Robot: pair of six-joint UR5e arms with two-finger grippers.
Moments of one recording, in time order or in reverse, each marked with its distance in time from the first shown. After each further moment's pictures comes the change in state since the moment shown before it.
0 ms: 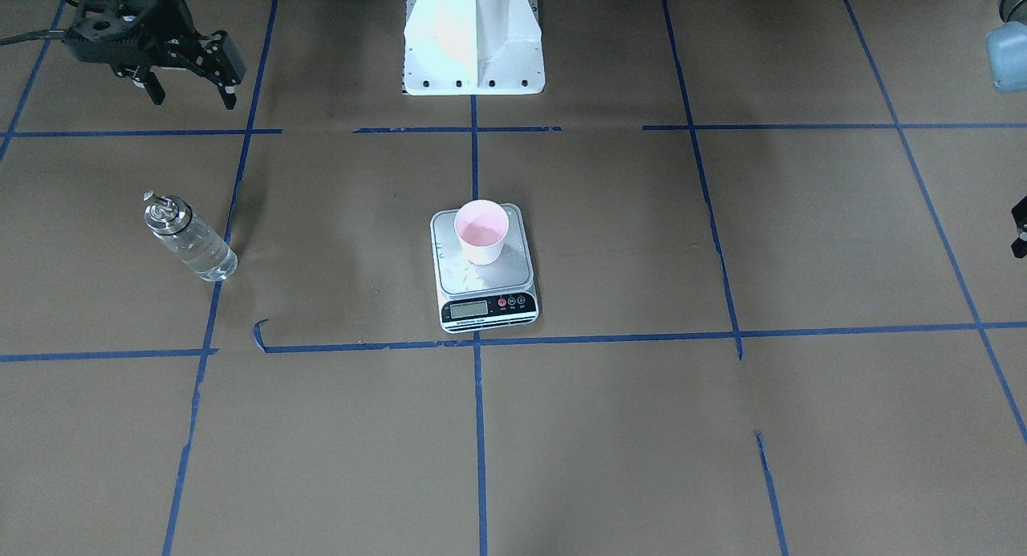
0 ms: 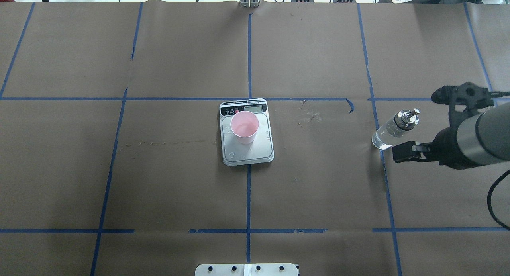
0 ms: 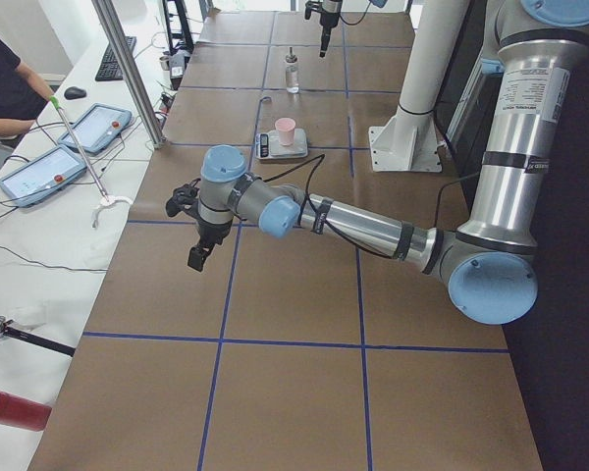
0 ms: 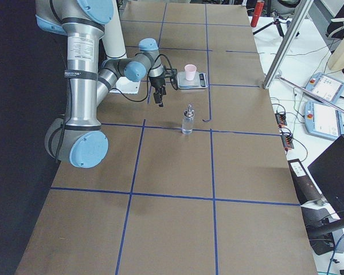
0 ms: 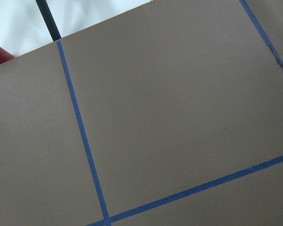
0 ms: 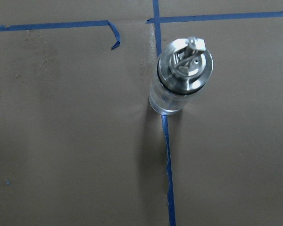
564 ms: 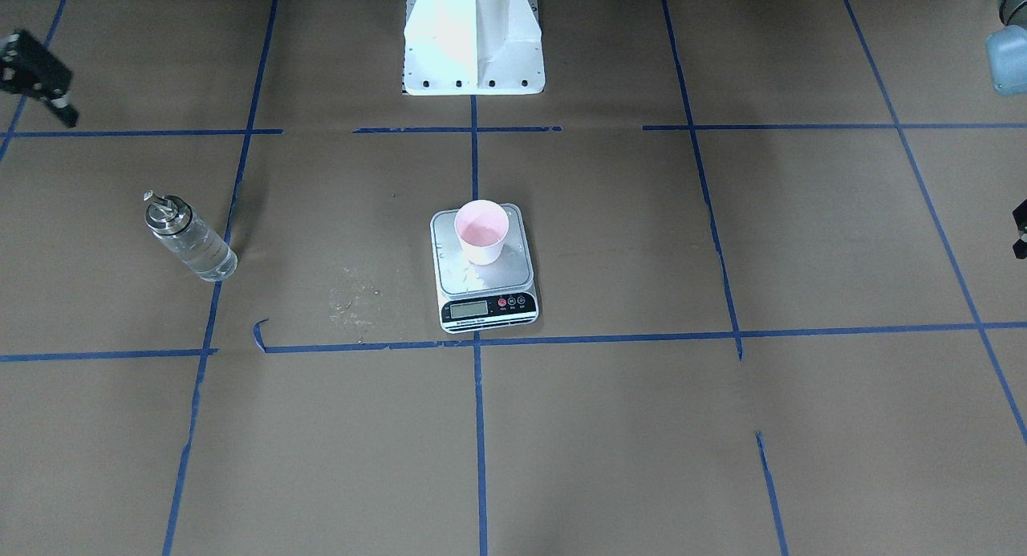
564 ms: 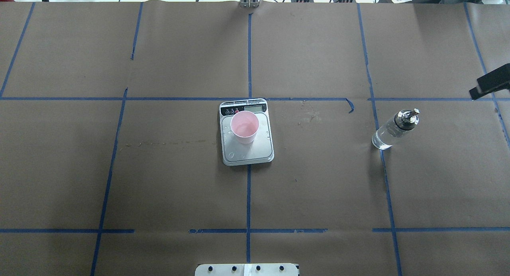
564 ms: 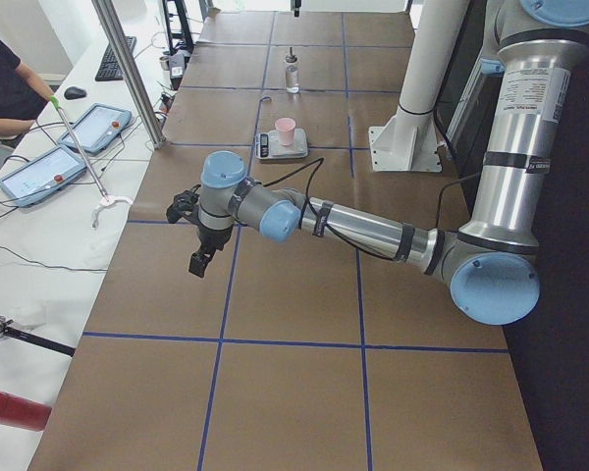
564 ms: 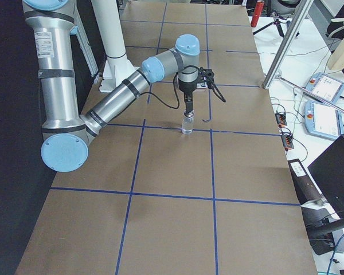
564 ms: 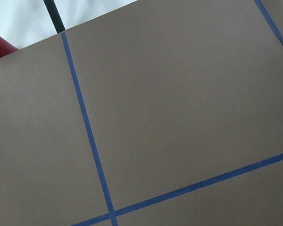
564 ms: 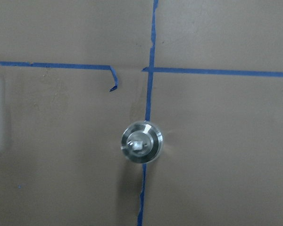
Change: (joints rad) left arm 0.001 0.006 0.017 0.001 0.005 0.007; right arm 0.580 0.038 -0.279 -0.062 0.386 -0.803
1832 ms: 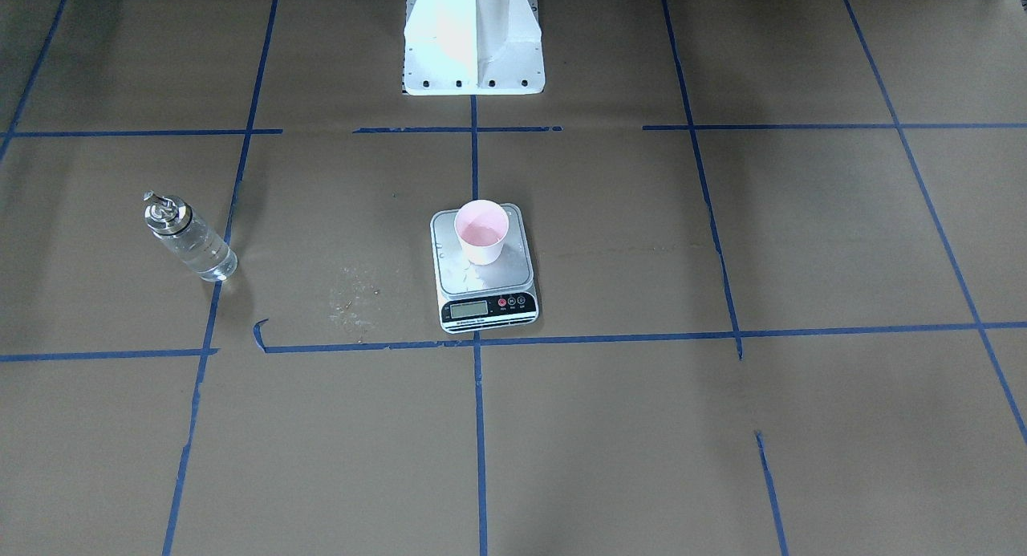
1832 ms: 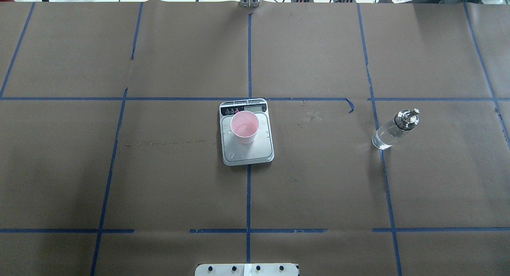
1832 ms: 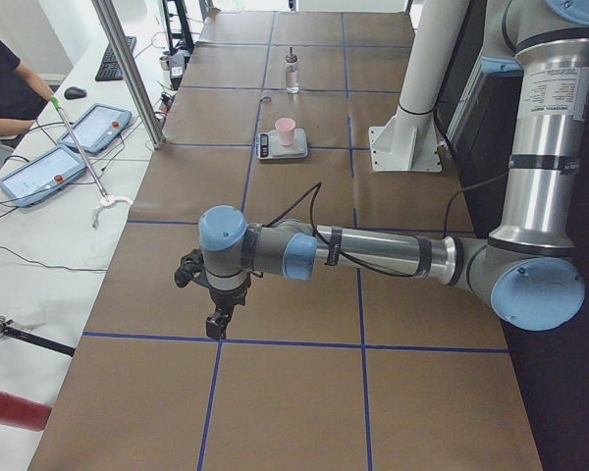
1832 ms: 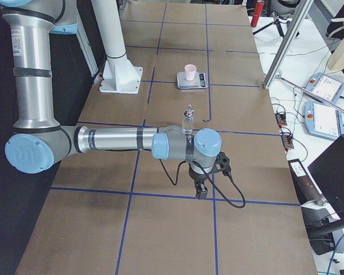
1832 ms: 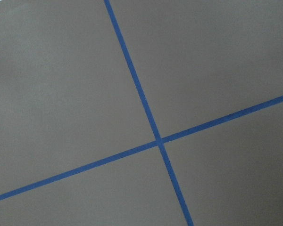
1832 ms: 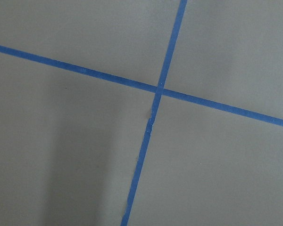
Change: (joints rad) left arm -0.149 0.076 0.099 0.207 -0.056 0.333; right arm 0.254 -0.069 -0.521 0.208 -0.019 -0.503
